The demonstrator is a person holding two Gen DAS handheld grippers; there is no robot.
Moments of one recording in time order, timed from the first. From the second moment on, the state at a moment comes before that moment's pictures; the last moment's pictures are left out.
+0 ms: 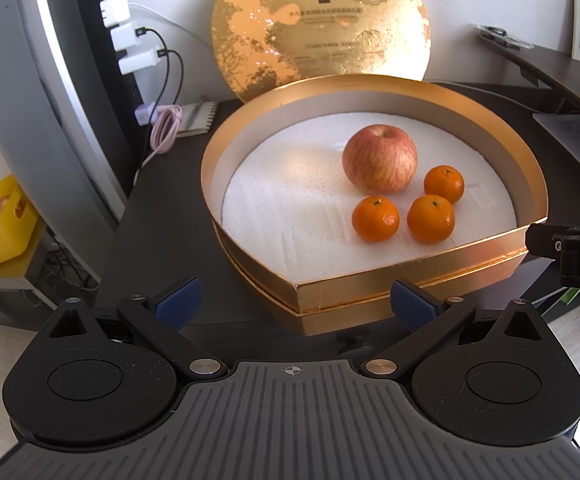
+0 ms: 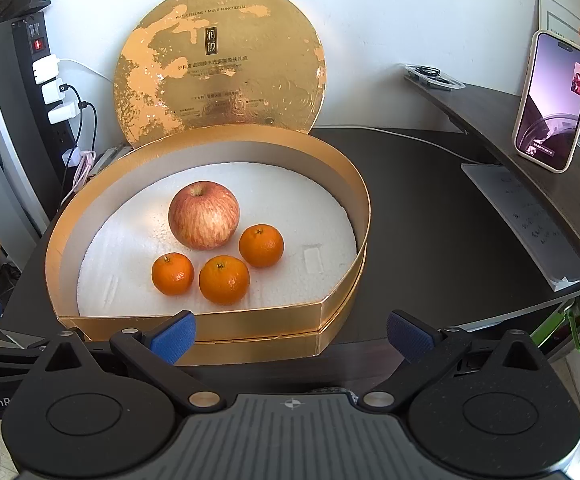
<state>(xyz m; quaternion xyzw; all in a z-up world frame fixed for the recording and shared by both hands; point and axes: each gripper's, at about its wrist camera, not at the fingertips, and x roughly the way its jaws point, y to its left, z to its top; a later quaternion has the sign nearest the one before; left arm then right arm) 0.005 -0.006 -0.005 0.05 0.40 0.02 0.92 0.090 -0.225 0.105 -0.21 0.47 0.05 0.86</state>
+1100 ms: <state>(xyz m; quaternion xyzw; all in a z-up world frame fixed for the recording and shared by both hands) 0.006 -0.005 -0.005 0.05 0.40 0.02 0.92 0.091 -0.225 0.103 -0.21 0.47 0.06 0.86</state>
